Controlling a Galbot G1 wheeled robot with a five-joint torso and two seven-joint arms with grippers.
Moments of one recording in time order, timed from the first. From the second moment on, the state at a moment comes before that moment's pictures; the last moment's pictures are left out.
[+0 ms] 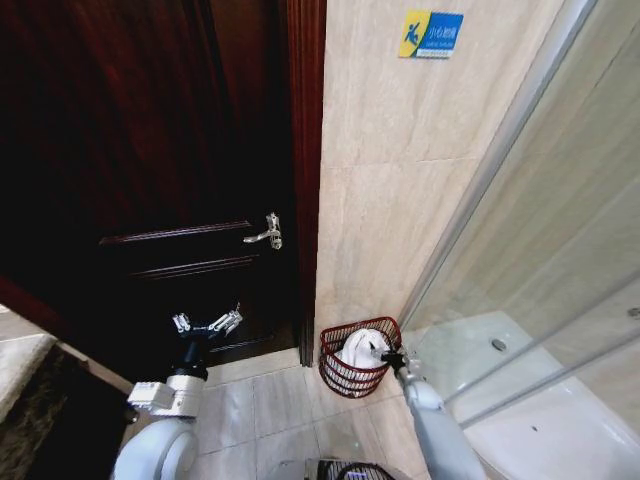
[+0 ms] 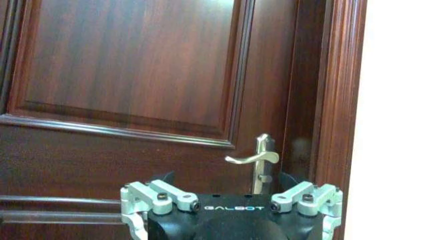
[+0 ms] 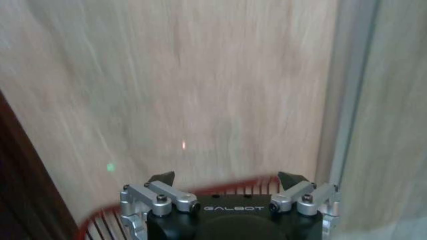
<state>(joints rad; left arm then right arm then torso) 1.80 -1.40 -0.68 -2.39 -0.33 -0.07 -0.03 -1.22 1.39 0.60 1.29 0.22 0.10 -0.25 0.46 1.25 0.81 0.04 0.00</state>
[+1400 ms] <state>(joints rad) 1.80 -1.40 -0.68 -2.39 -0.33 -0.07 -0.03 -1.84 1.54 0.82 2.45 0.22 0.44 -0.14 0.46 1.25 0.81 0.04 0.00</state>
